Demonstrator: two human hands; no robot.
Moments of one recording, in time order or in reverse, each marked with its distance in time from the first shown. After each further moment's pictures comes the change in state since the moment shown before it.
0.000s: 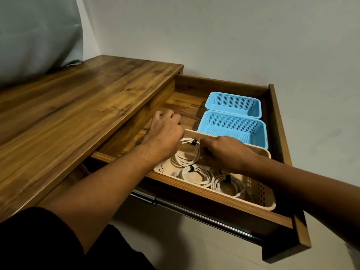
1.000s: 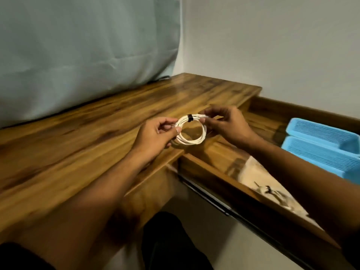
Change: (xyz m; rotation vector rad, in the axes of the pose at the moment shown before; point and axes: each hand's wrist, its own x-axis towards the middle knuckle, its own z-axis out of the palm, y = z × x) left_hand -0.161 -0.173 -0.030 -1.284 0.421 -0.687; right_hand 0.157 -0.173 -0.044 1.027 0.241 -0.133
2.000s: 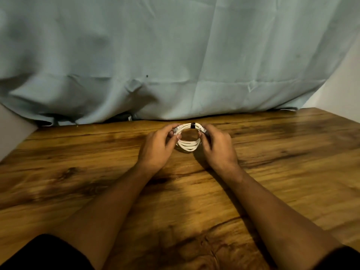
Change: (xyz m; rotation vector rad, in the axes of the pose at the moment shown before) left_hand -0.029 -0.084 -0.297 0.693 0.615 0.127; right_hand 0.119 -0.077 0.344 -0.167 -0.095 -0.501
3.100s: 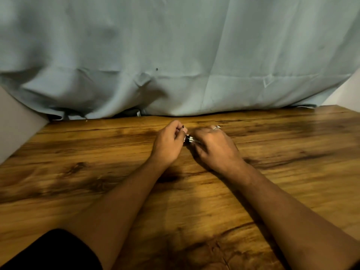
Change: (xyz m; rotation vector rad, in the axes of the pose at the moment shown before) left_hand 0.009 -0.003 0.013 -0.136 0.014 -0.174; right_hand 0.010 -0.021 0.008 -0.328 -0.276 -0.298
